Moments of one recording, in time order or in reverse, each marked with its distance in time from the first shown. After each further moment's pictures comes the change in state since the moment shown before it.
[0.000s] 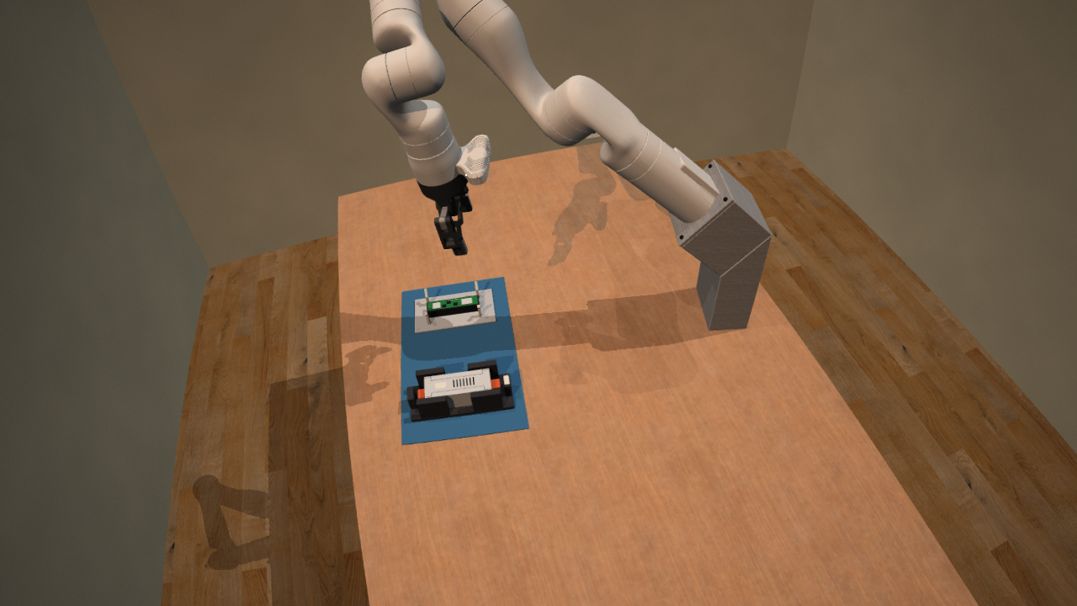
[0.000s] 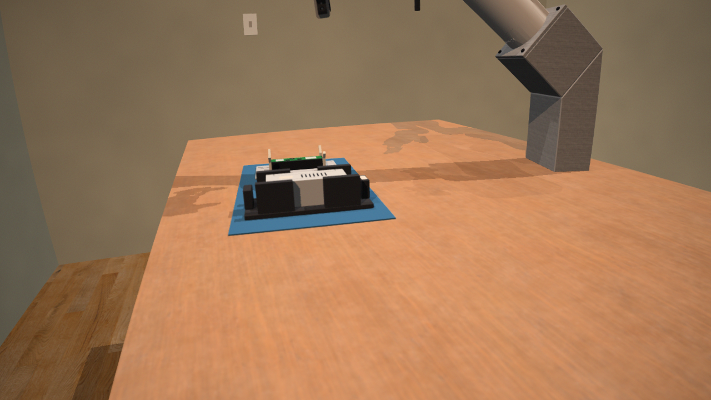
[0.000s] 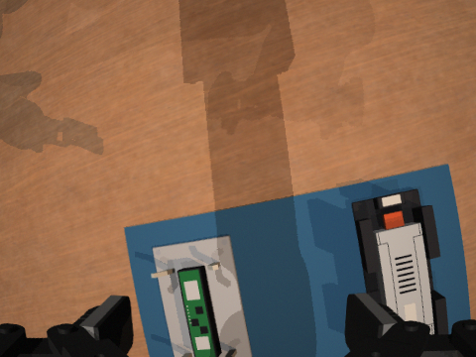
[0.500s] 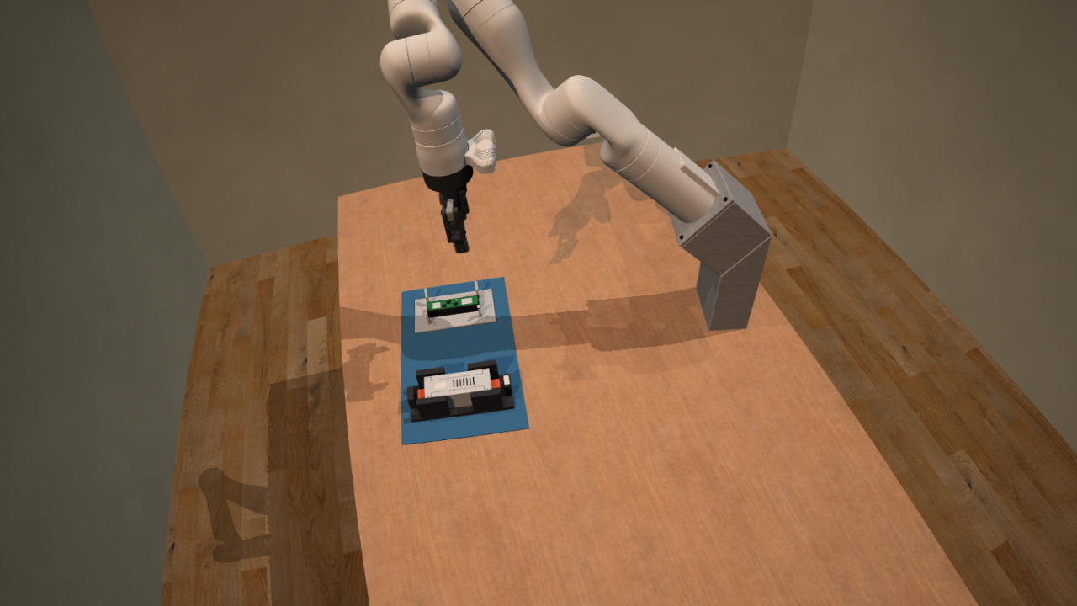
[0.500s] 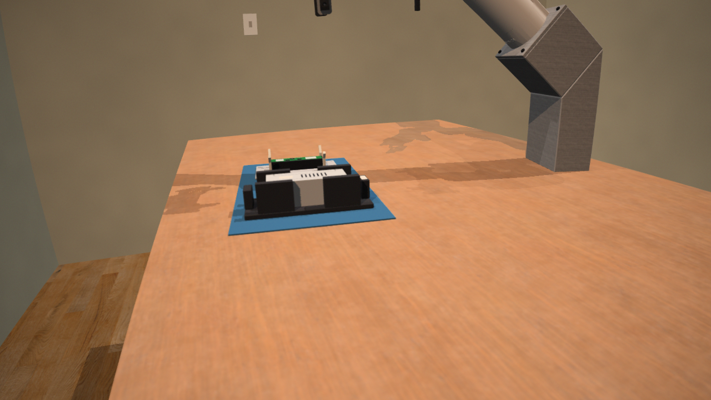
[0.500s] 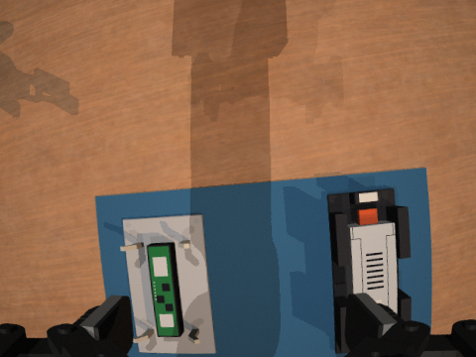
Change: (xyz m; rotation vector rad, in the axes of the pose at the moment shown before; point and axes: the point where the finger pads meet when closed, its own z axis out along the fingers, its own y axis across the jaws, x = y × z) arm -0.002 0.000 0.000 -0.102 -0.067 -0.104
